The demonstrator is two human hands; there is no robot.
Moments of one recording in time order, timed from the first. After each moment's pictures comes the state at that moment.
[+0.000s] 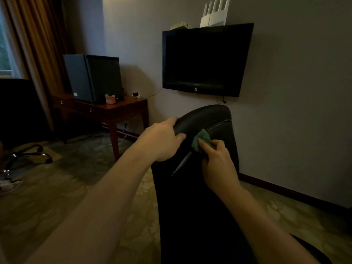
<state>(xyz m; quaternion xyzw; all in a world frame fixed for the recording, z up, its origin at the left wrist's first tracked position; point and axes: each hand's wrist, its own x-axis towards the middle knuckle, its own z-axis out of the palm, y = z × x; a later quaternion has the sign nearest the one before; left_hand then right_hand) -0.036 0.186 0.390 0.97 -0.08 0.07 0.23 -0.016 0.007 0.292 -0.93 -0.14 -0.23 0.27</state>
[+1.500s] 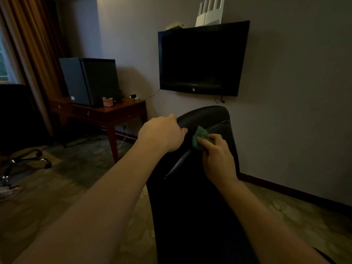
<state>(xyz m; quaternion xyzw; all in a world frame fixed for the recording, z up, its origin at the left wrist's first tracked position) 0.018 0.163 0.399 0.99 -0.04 0.09 0.06 0.036 -0.008 0.282 -0.89 -0.16 -0.35 0.24</state>
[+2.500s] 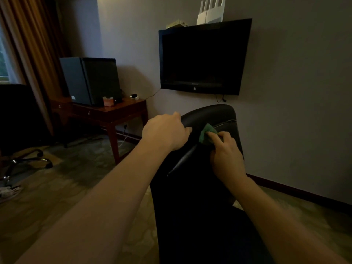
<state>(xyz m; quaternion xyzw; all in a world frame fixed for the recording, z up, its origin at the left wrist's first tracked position) 0.030 0.163 0.396 0.99 -0.06 0.12 0.05 0.046 -0.021 0.288 -0.91 -0.13 -0.33 0.20</state>
